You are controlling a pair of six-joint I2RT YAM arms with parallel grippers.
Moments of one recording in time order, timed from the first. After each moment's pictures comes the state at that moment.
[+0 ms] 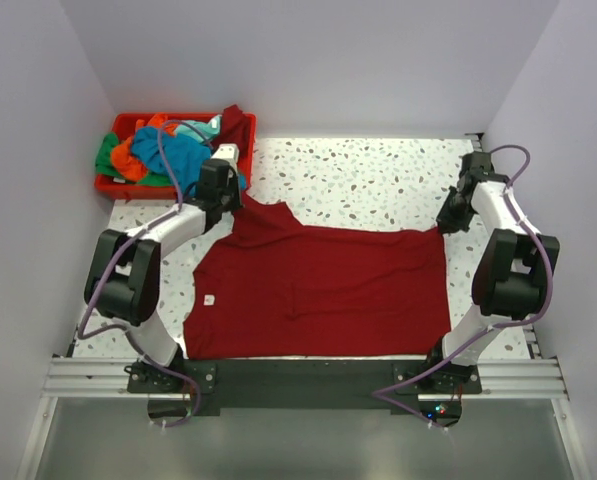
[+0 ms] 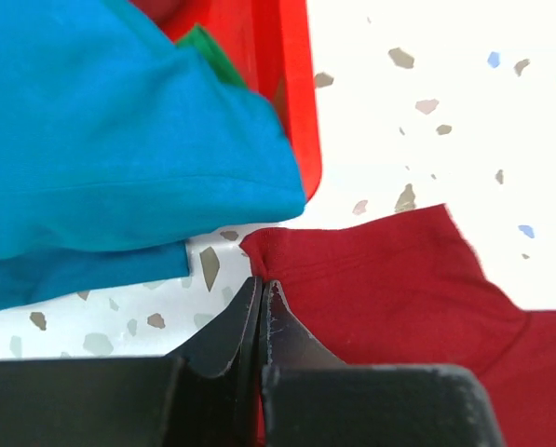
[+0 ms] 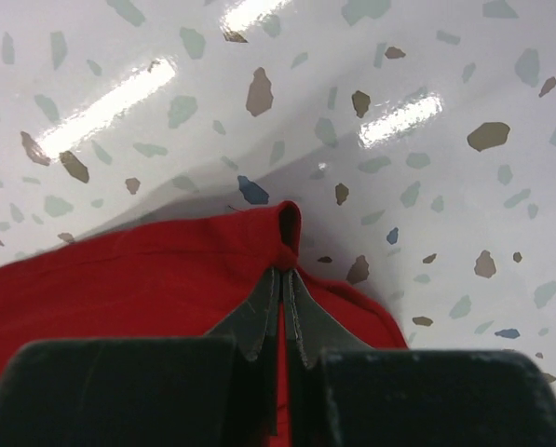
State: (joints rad) left arm -0.28 1.73 1.08 0.02 -0.12 -0.22; right arm -0.18 1.74 1.32 -0.80 0.05 0.36
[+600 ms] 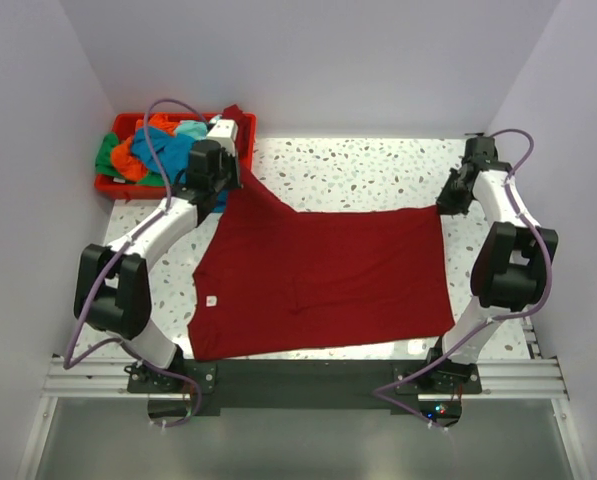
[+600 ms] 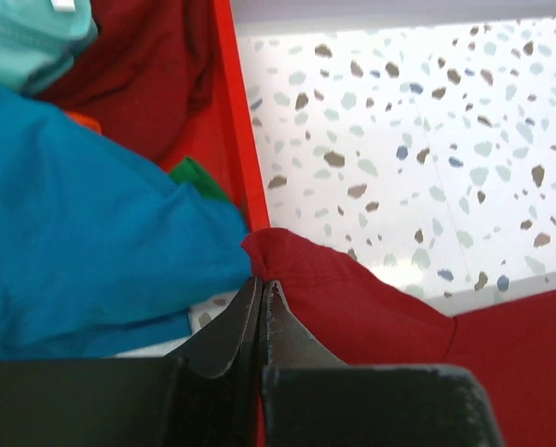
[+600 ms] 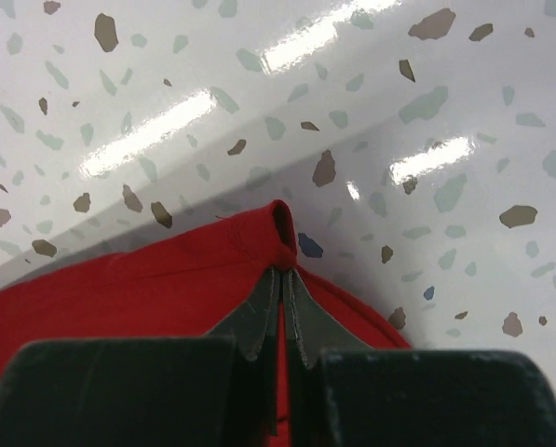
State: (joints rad) left arm -0.28 1.61 1.14 0.01 -0.06 -0.16; right arm -0.18 1.80 1.46 -0.77 -0.02 0.36
